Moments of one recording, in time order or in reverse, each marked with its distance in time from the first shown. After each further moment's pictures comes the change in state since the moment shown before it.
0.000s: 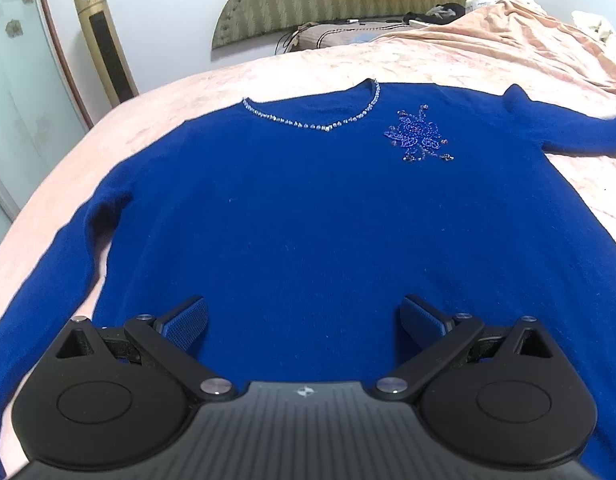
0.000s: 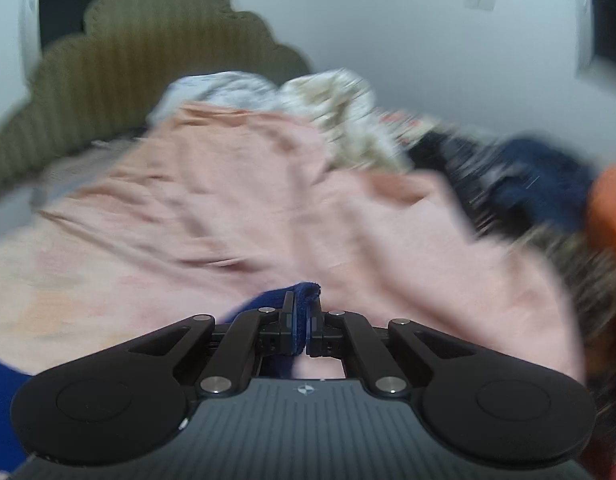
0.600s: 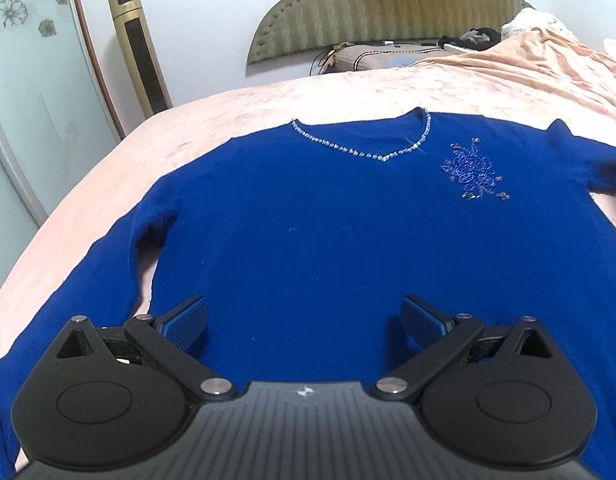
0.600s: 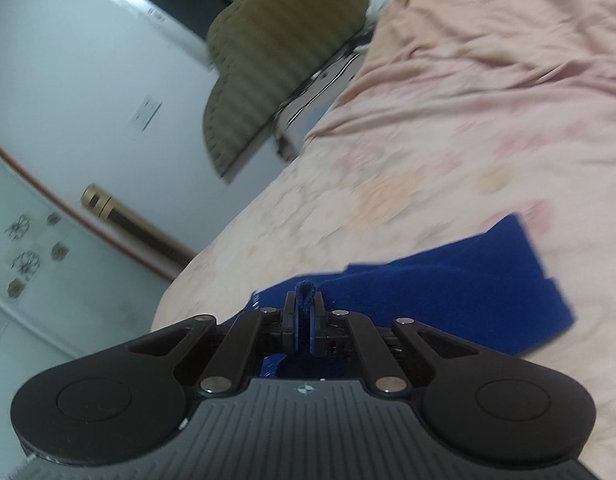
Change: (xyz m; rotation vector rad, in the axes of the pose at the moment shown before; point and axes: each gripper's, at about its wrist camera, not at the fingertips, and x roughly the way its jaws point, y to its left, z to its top) left arm 0.008 0.034 0.010 -0.067 -0.049 0.069; right arm -0.022 0.149 -0.059 0.264 0.309 0.740
